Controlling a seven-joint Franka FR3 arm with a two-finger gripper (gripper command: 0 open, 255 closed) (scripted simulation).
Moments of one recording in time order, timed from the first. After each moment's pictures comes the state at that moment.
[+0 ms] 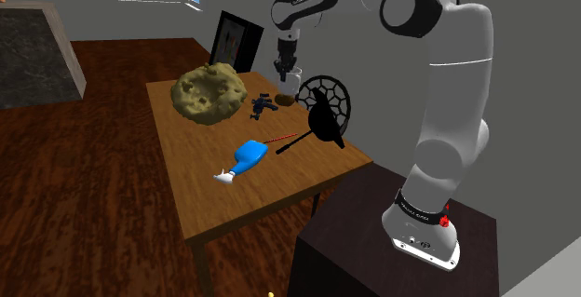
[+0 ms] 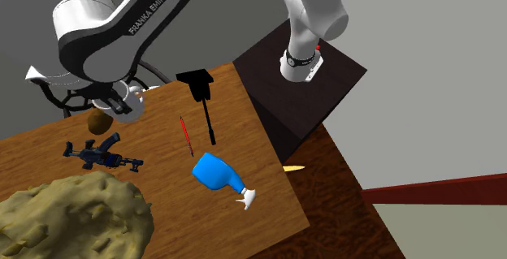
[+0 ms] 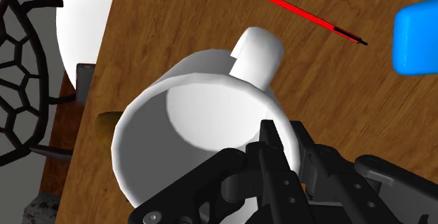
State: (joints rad) arm -0.21 0.36 -0.04 -1.58 0.01 1.96 -0.27
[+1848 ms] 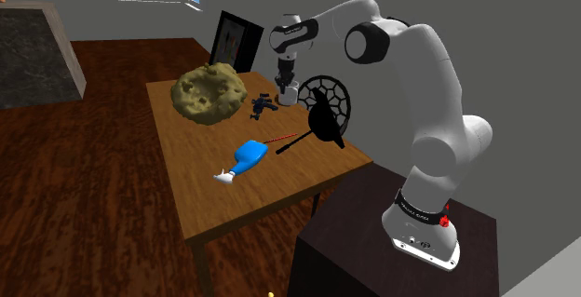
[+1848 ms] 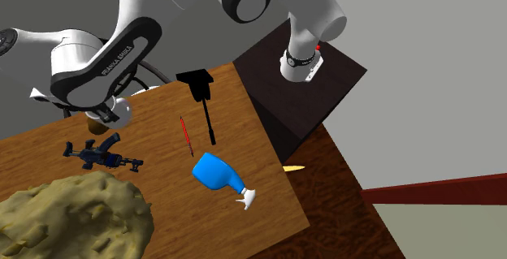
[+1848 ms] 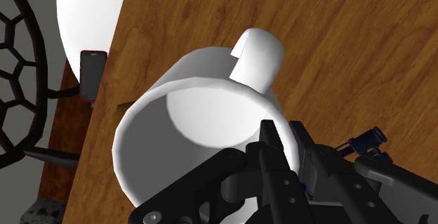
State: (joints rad) arm -0.30 0.75 -0.06 -1.22 0.04 1.99 -0.38
